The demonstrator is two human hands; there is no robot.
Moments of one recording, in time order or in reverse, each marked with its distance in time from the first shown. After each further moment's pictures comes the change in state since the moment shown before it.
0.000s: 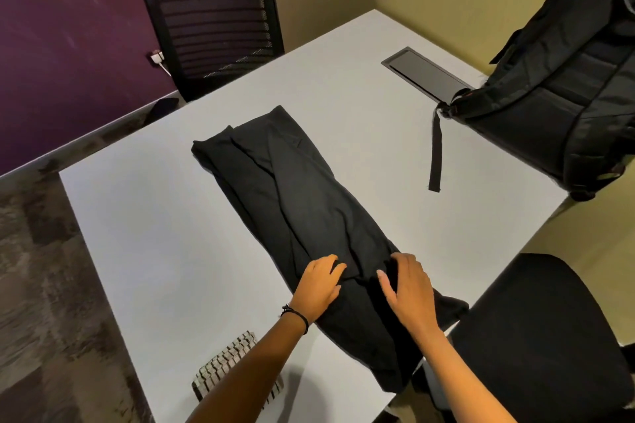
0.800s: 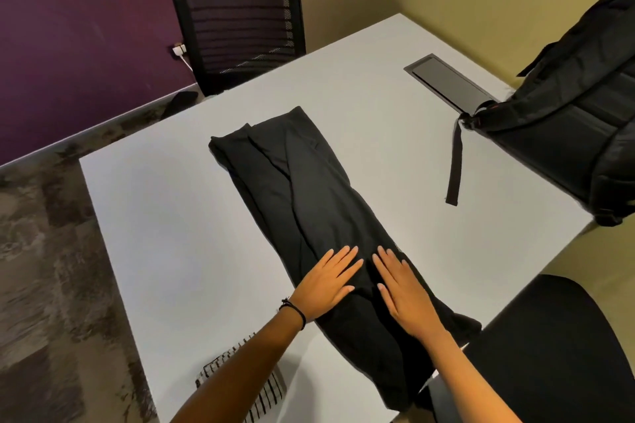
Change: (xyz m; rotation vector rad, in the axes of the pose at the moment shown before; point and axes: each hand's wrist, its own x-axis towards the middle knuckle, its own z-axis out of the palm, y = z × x) left_hand 0.002 -0.020 -0.022 0.168 0.046 0.082; right_hand 0.024 0.004 0.015 -0.108 -0.209 -0.414
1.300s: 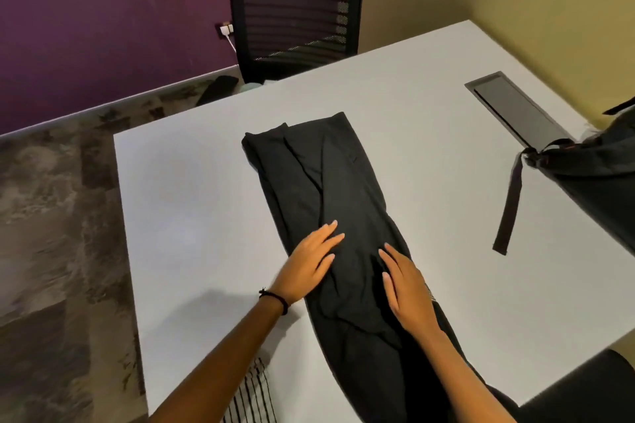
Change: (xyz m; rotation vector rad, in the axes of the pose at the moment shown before) left_hand 0.002 -0.091 -0.024 -0.603 0.411 -0.324; right_hand 0.100 -0.016 -0.002 0.208 0.045 0.003
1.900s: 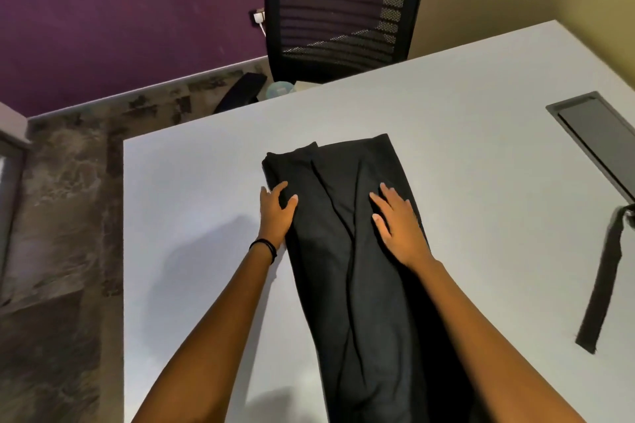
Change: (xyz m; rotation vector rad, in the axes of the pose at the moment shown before) left_hand 0.131 -0.134 -0.077 -0.456 0.430 -0.829; right_hand 0.246 -0.009 0.041 -0.005 -0.137 -0.129
